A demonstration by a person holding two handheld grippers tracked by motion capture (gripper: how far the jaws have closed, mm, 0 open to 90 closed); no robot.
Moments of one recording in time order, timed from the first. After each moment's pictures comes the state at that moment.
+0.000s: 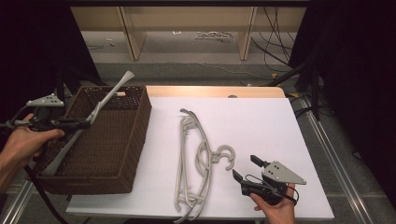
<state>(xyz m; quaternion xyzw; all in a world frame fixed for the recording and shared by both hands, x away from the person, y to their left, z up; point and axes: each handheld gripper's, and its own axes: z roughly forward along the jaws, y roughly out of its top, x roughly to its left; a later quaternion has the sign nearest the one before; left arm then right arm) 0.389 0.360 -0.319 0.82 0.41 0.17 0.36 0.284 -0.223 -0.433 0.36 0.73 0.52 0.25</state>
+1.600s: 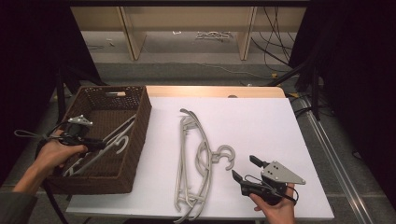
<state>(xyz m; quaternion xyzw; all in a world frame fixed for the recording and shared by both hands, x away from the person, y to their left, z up) 0.403 0.337 -0.393 0.84 0.45 0.12 0.28 0.283 -0.222 -0.434 0.36 0.73 0.52 0.25</state>
